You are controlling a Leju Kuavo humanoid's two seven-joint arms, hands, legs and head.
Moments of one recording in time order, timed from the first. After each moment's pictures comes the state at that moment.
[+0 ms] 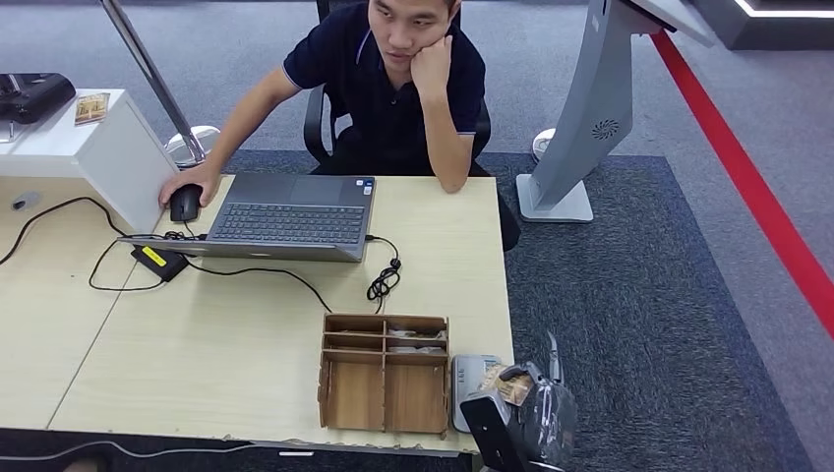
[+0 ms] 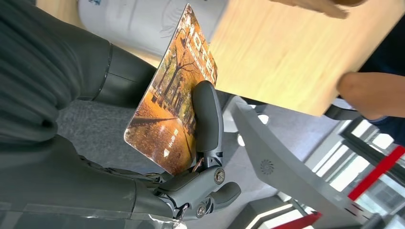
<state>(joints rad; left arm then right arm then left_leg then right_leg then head) -0.13 0.04 -1.06 -0.27 -0.25 0.38 0.35 0.21 0.11 0.40 -1.44 0.95 -0.70 0.04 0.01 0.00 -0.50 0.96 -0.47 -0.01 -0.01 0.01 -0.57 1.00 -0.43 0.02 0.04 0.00</state>
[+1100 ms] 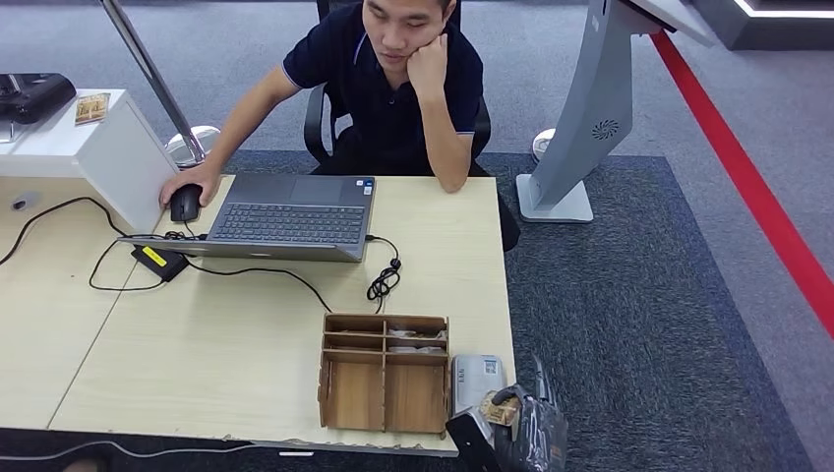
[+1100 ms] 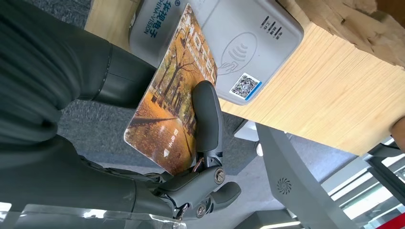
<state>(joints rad) -0.13 0.04 -1.06 -0.27 -0.25 0.38 0.35 0.19 0.09 0.42 -1.28 1.02 -0.70 0.08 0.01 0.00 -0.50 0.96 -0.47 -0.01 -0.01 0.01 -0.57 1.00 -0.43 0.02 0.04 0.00</state>
